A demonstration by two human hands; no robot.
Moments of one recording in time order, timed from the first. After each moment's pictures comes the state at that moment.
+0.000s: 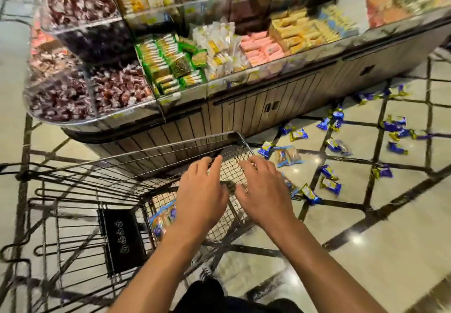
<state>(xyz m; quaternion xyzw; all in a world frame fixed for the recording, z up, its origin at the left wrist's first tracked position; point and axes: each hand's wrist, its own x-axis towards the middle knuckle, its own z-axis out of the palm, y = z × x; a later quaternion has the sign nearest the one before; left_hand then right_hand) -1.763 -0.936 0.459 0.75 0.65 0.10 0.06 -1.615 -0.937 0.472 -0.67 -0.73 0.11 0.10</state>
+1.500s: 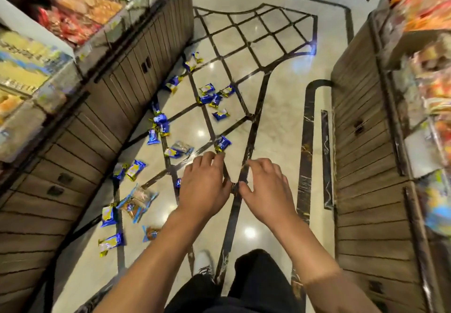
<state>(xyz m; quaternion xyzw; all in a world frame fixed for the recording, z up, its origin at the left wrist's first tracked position) -1.031 -0.802 0.455 0.95 0.27 0.03 0.15 -0.945 -0.931 0.463 -0.92 -0.34 0.10 0.14</state>
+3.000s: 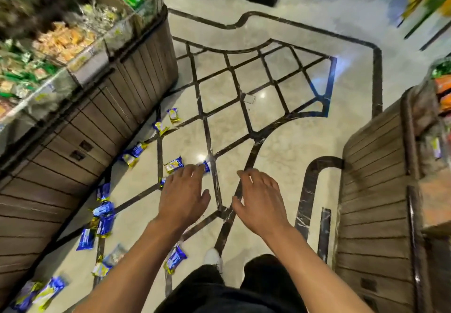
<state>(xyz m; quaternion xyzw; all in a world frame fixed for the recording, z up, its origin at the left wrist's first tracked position) -0.248 -0.499 0.426 0.93 0.34 -0.04 0.11 -0.123 -0.645 0.440 -0.88 -0.45 0.09 0.07</state>
